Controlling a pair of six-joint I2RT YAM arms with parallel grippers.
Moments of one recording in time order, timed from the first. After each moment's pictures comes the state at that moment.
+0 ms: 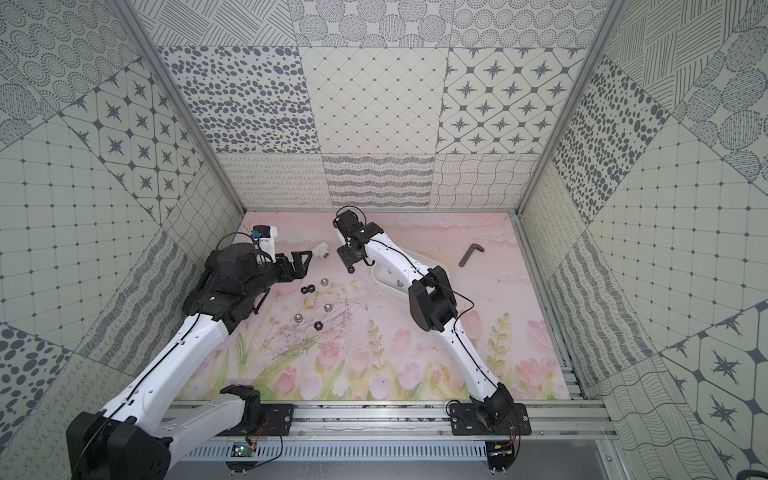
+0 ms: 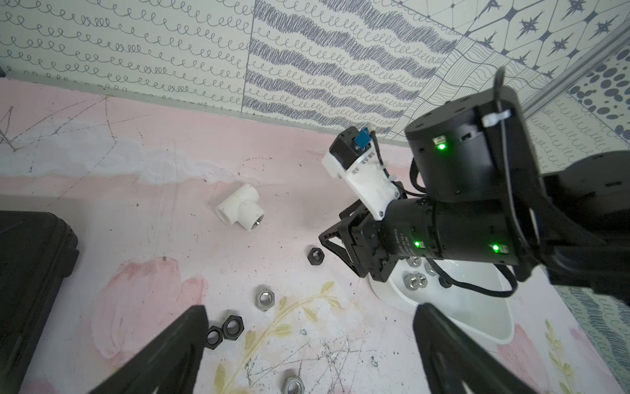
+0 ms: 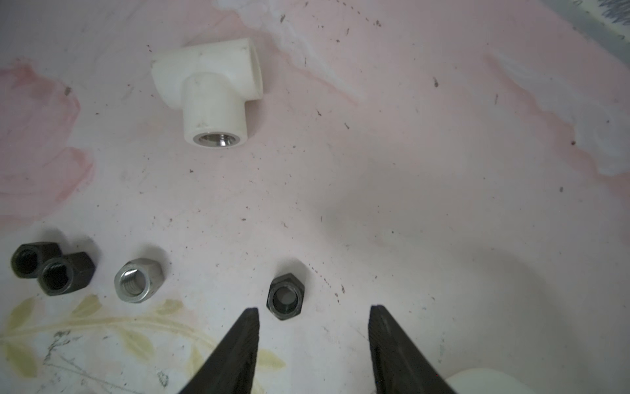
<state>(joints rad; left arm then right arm) -0.15 1.06 0.86 -0.22 0.16 -0.28 0.72 2.56 2.50 -0.95 0.09 0.03</state>
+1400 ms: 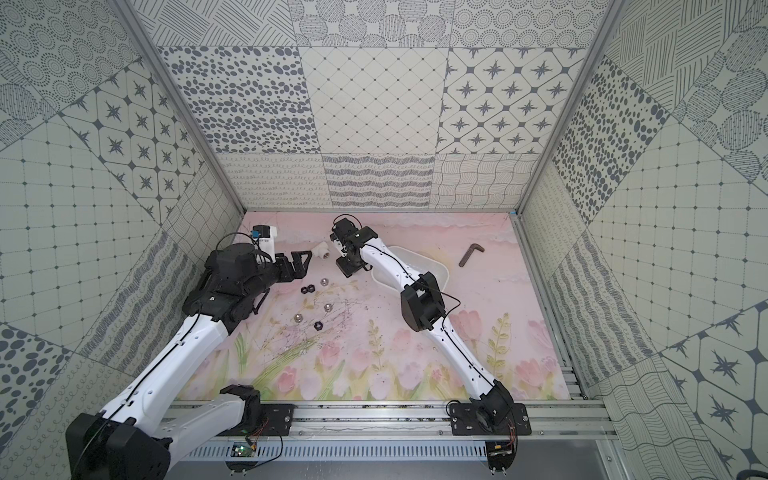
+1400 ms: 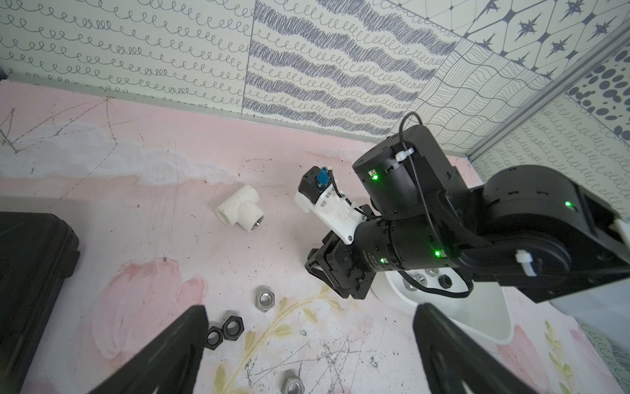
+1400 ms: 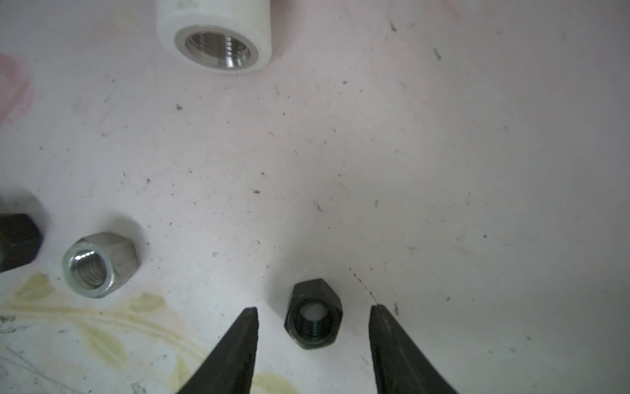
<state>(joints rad) -0.15 1.06 0.86 -0.22 0.16 -0.28 0.73 2.73 2.69 -1.12 -0.01 -0.03</state>
